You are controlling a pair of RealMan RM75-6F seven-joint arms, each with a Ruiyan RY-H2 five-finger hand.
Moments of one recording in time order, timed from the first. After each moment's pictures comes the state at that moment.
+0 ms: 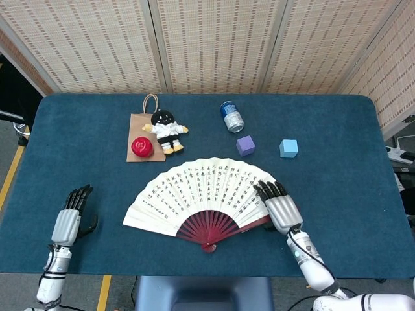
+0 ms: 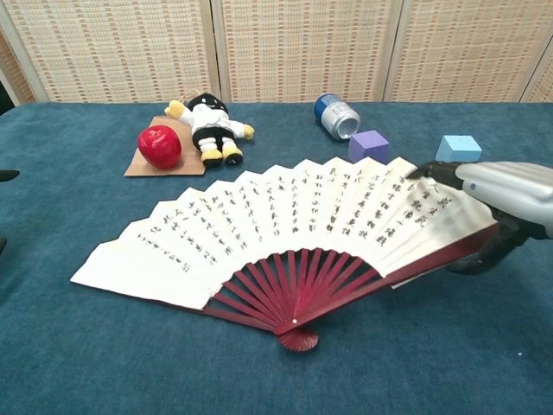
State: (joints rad) left arm -0.25 -1.85 -0.04 -0.56 1.52 1.45 -0.63; right arm 0.59 -1.42 -0.03 -1.79 -0.97 1.20 -0.58
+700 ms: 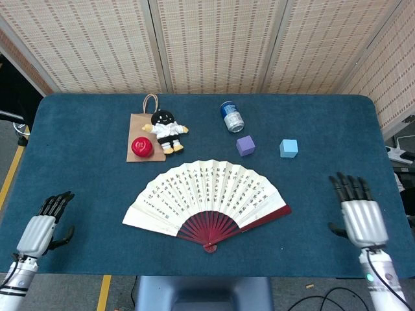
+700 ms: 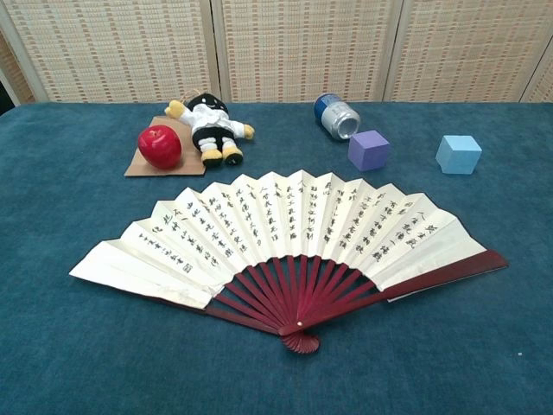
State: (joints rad) left arm -0.20 -1.26 0.04 -1.38 1.53 1.39 -0.25; right arm 0.25 -1.07 -0.14 -1.93 -1.30 1.66 -0.41
